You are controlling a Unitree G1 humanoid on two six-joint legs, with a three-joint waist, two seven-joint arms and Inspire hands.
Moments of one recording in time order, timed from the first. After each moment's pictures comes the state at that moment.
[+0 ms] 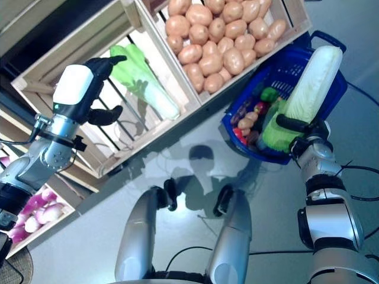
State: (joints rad) left arm -0.65 0.95 -0.46 0.37 0.39 -0.32 0.47; right arm -0.89 -0.75 0.14 1.15 0.83 0.06 -0.09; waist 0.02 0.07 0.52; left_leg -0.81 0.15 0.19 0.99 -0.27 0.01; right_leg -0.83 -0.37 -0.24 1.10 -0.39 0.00
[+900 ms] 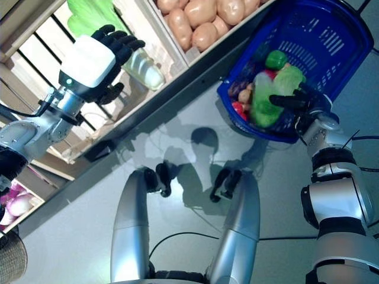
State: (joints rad) left arm -1.07 1.00 -0.89 0.58 0.63 -0.22 0.63; right arm -1.09 -0.78 0.30 1.21 0.87 0.13 -0.02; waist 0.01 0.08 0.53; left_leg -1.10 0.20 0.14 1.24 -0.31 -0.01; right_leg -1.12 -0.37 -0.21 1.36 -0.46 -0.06
